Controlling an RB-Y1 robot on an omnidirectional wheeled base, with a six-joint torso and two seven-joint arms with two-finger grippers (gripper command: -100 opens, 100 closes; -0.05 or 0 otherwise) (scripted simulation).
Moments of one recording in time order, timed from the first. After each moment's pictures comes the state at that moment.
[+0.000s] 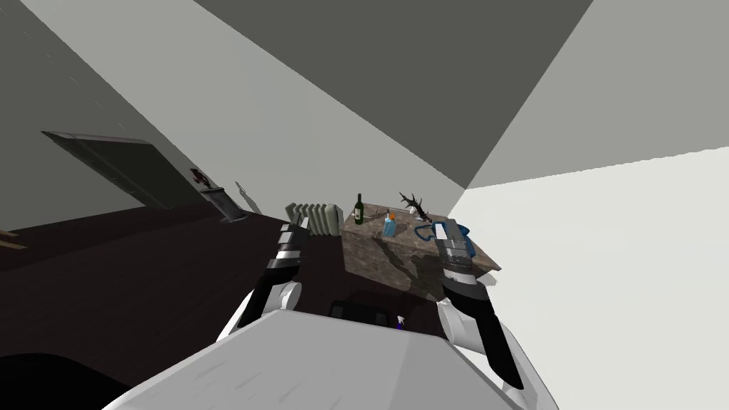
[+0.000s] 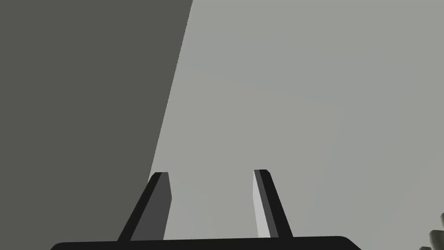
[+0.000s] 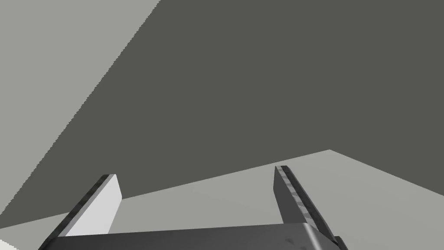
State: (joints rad) left arm 0.53 0.01 0.02 -2.25 0.03 -0.35 0.16; right arm 0.50 -0.20 -0.06 -2.28 -0.01 -0.48 0.14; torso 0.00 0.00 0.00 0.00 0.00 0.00
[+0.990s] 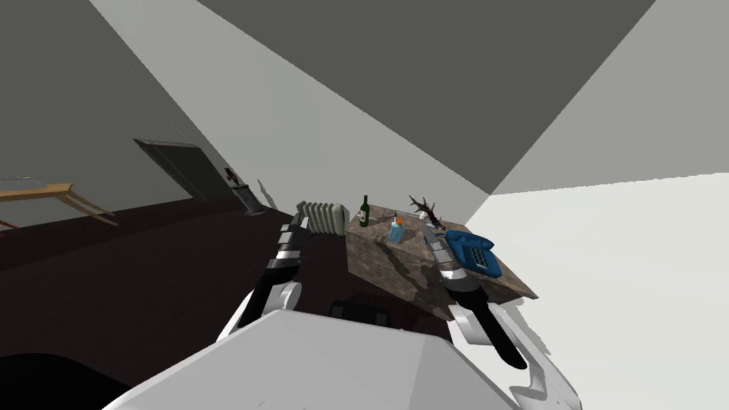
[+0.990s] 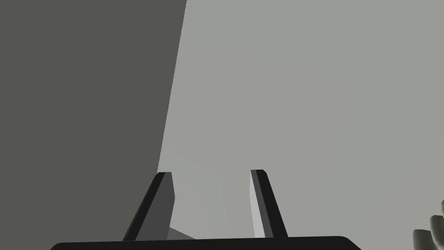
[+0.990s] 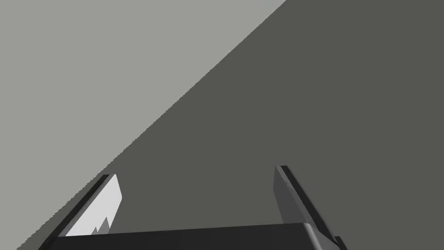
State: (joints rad) left arm 0.53 0.01 0.02 -2.25 0.03 -0.35 0.16; right arm 0.45 -0.51 -0.04 -2.15 0.09 -0.51 0.14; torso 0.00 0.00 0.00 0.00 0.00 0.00
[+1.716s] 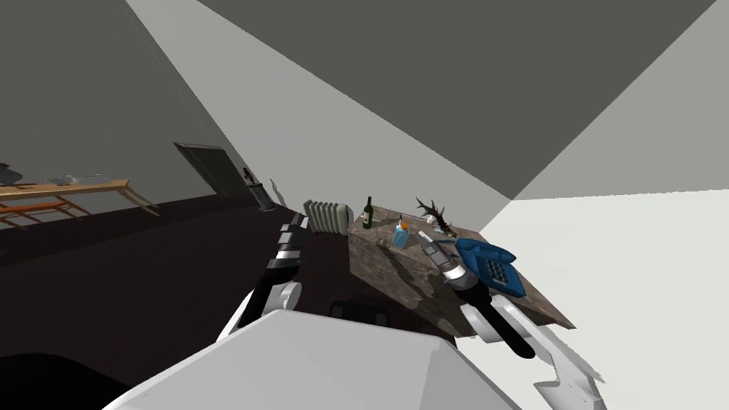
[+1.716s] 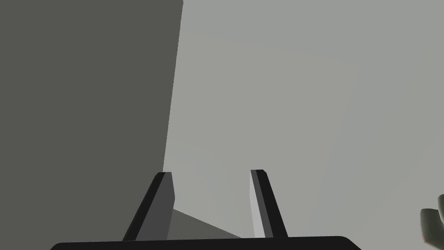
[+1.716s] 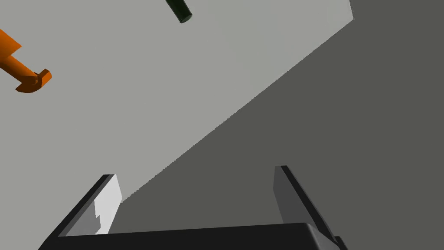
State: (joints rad) left arm 0.53 0.01 0.02 -2.25 0.03 -0.35 0.16; right arm 0.42 -0.74 -0.01 -2.04 0.17 -0.54 0.13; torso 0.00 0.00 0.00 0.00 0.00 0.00
